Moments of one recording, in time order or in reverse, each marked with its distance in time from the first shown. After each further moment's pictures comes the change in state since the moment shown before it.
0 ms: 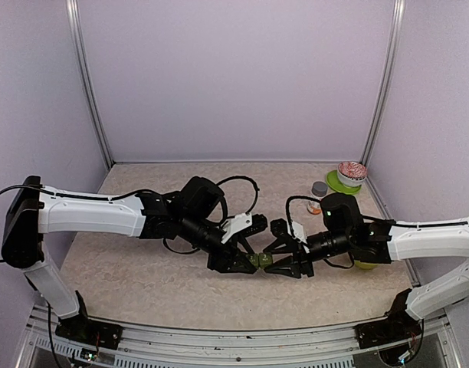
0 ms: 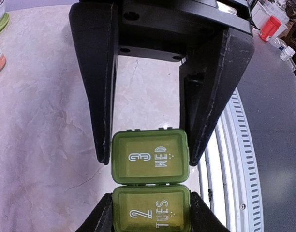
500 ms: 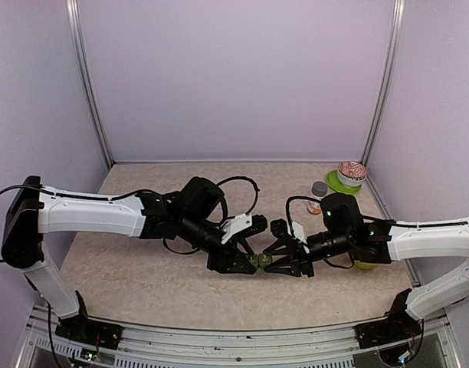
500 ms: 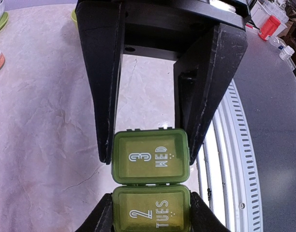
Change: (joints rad) left arm 0.000 0.000 0.000 -0.006 0.001 0.002; right arm 0.000 0.000 0.000 -0.002 -0.004 -0.001
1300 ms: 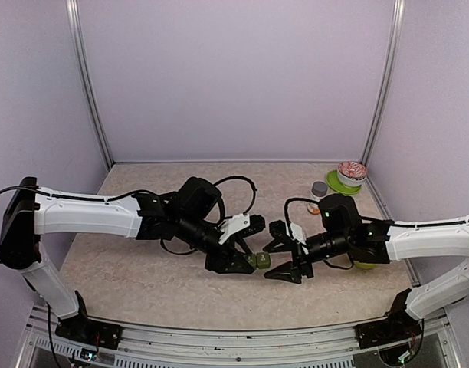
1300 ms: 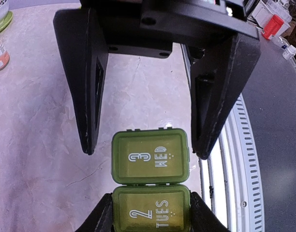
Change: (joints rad) left arm -0.002 -0.021 -0.018 0.000 -0.024 0.000; right arm 0.000 0.007 0.000 -0.003 0.003 0.006
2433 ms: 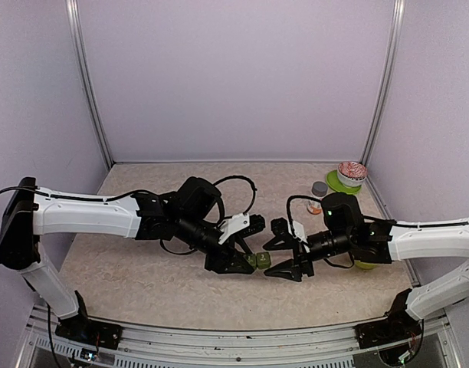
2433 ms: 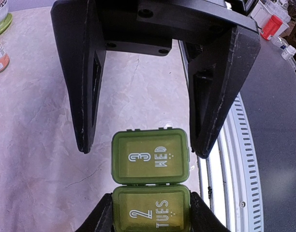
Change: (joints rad) left arm -0.003 -0.011 -0.003 0.000 0.001 0.000; right arm 0.000 -0.013 0.000 0.013 -0.002 -0.002
